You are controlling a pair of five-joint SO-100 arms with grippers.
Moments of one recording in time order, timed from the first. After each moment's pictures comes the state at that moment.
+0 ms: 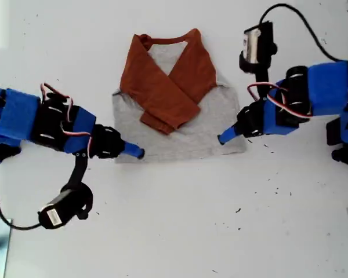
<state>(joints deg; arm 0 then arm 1) 0.9 101.6 118.5 54.1 -5.4 10.0 114.3 118.9 71.0 -18.9</state>
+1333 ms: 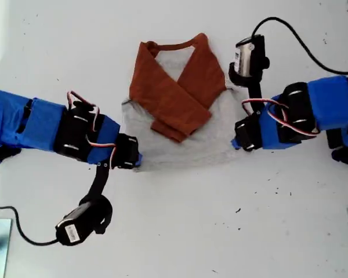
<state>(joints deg) 3.4 86.8 90.2 66.0 -4.4 1.5 116.9 116.7 67.0 -16.8</state>
